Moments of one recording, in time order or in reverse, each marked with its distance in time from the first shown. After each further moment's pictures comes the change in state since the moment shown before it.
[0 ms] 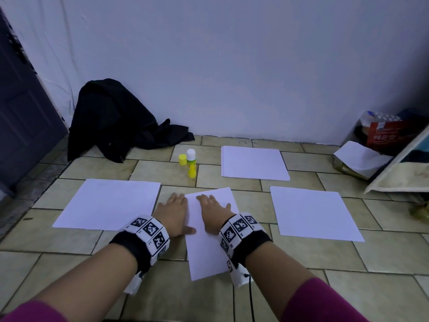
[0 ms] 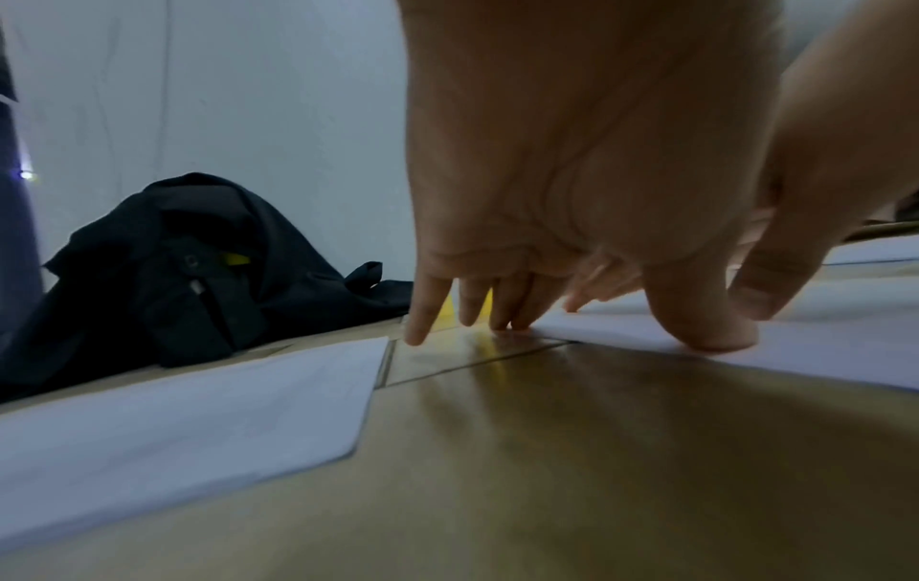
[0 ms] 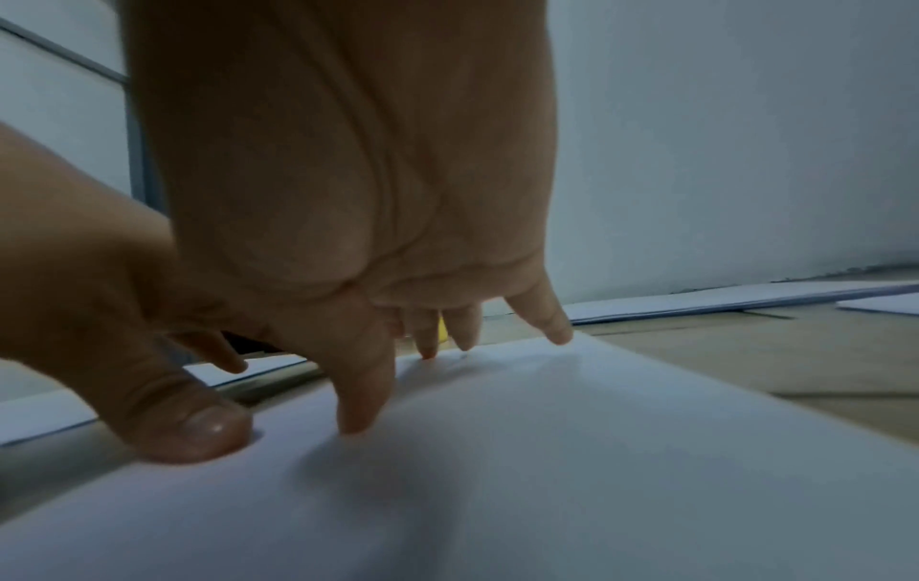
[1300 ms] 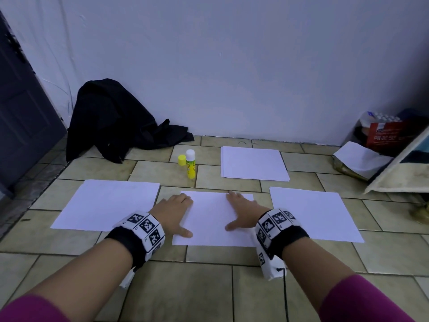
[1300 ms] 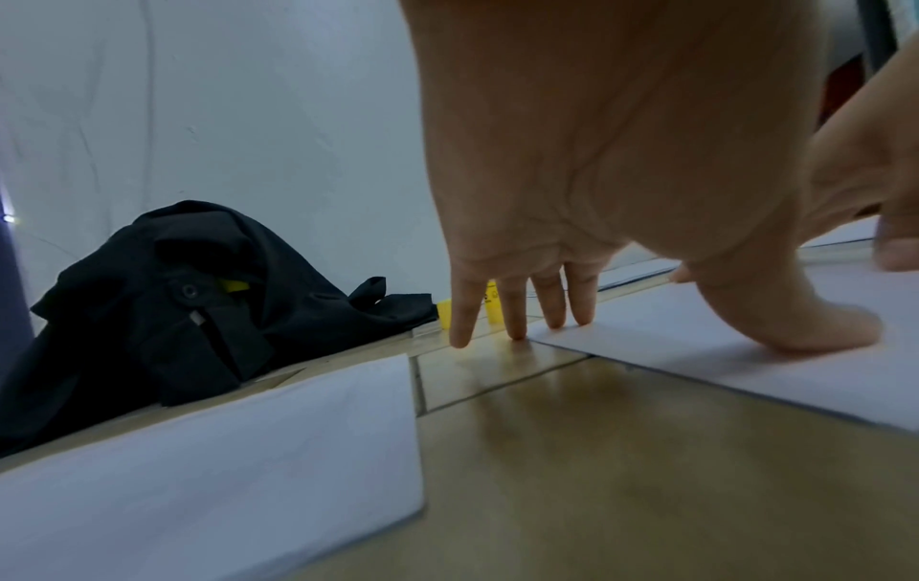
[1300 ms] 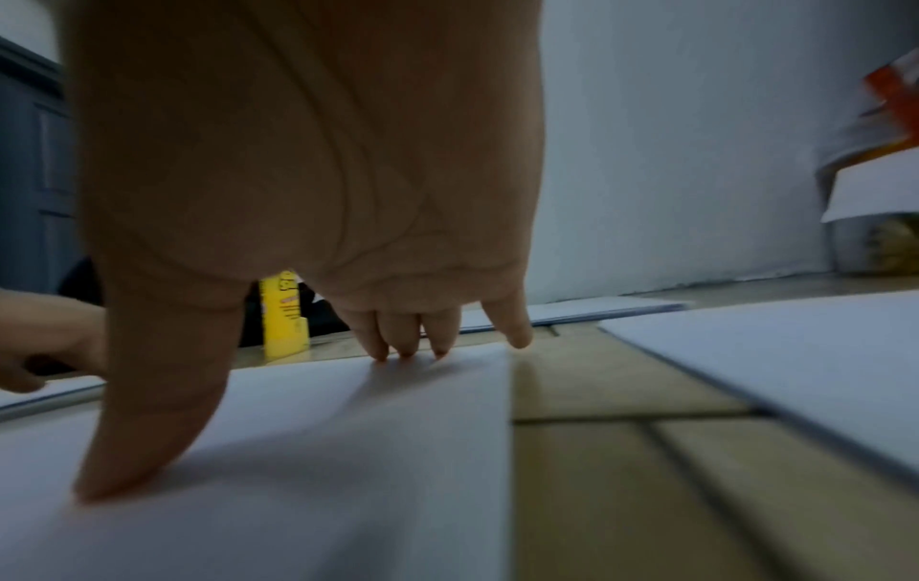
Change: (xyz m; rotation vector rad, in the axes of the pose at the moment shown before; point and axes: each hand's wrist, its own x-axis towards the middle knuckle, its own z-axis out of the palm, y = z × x) left_hand 0.013 -0.017 -0.002 0.051 -0.006 0.190; right_hand -0.008 0.080 -0.019 -0.020 -0.102 0.019
